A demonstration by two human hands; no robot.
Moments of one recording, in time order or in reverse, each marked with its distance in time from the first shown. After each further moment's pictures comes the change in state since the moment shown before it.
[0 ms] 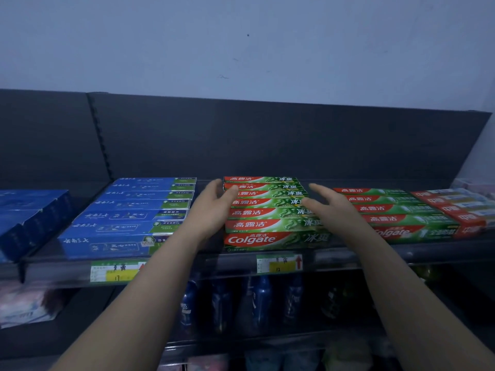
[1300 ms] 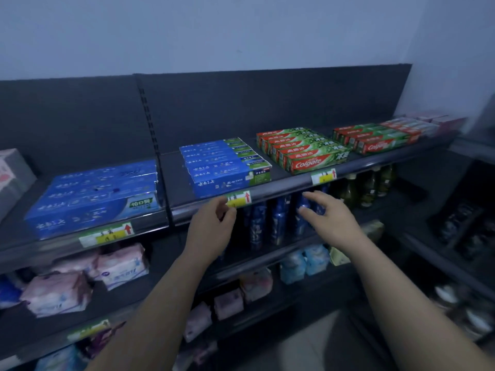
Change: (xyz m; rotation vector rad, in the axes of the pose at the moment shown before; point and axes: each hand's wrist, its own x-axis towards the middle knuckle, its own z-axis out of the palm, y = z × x) left_hand -0.144 -0.096 -0.245 0.366 -0.187 0.230; right_hand -0.242 -0.127 0.204 -0.189 0.217 0.200
